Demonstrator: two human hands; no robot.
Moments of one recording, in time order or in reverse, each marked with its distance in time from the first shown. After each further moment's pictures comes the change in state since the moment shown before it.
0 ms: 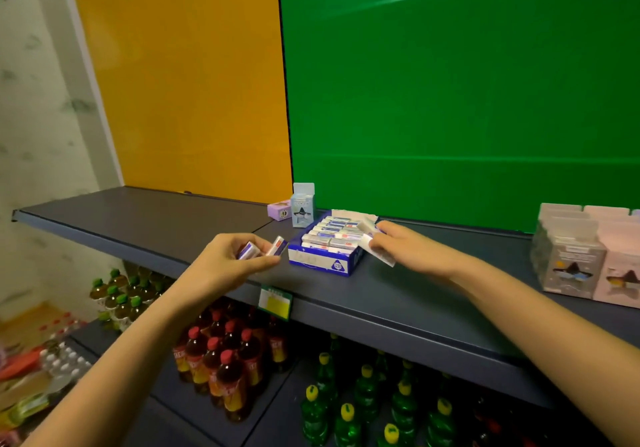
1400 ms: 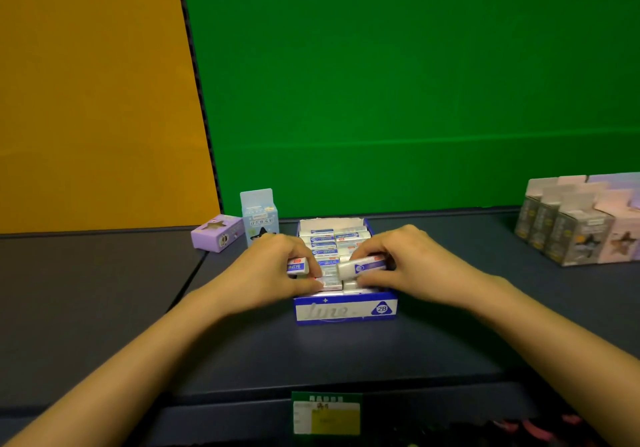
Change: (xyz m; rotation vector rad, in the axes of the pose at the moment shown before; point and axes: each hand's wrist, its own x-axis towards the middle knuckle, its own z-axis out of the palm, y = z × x) left_hand 0.194 -0.062 0.020 0.309 -0.550 0.667; right_hand 0.081 -0.020 0.049 -0.576 0.246 0.121
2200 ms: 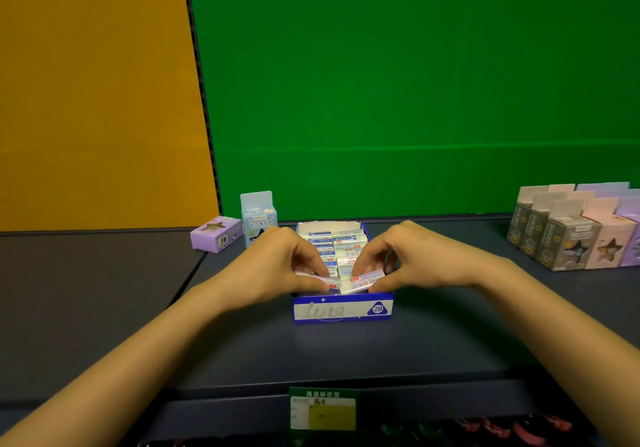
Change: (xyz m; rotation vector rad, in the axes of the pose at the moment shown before) left_hand -0.002 0.016 -0.006 -0.077 0.016 0.039; right_hand 0.002 0.001 -0.022 0.069 -0.218 -0.050
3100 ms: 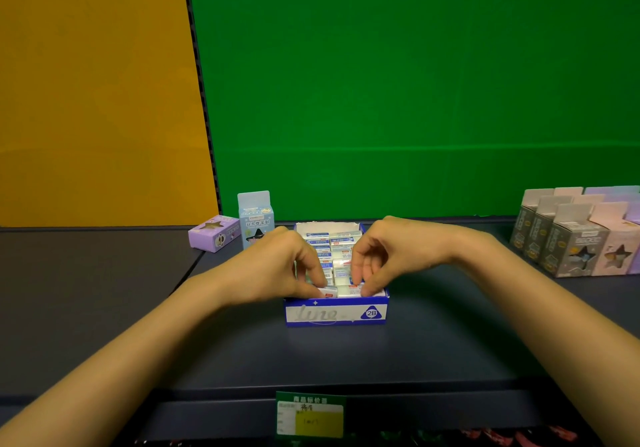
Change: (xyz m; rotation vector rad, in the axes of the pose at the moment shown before) left_hand 0.011 -0.004 0.003 0.061 -0.095 0.061; right_hand 0.021 0.008 -0.013 0.142 -0.246 -0.011
